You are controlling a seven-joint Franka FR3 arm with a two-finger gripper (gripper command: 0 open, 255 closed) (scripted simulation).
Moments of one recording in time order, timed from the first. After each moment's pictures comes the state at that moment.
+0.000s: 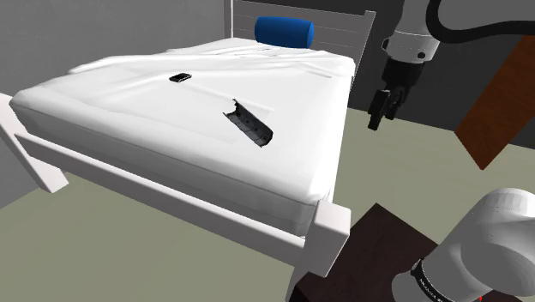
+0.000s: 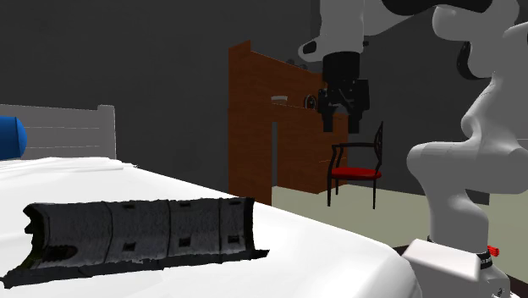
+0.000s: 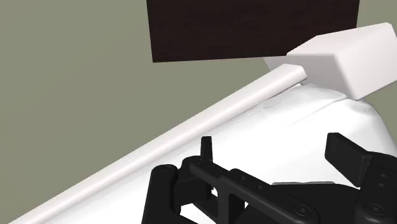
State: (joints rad) arm -0.02 -0.76 -0.06 -2.39 -0.09 1.60 -0.05
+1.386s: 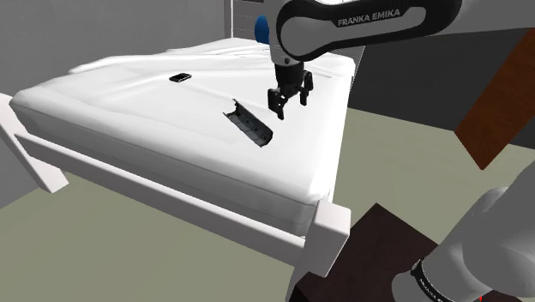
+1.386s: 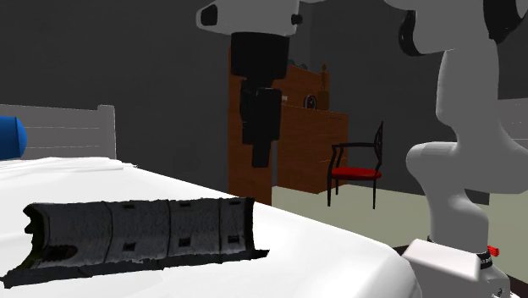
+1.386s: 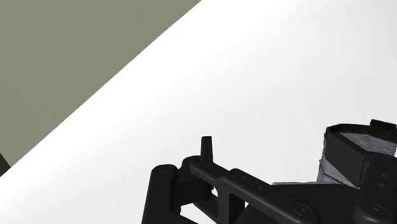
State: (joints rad) arm 0.02 -0.03 0.21 -1.85 -0.28 1.72 0.35
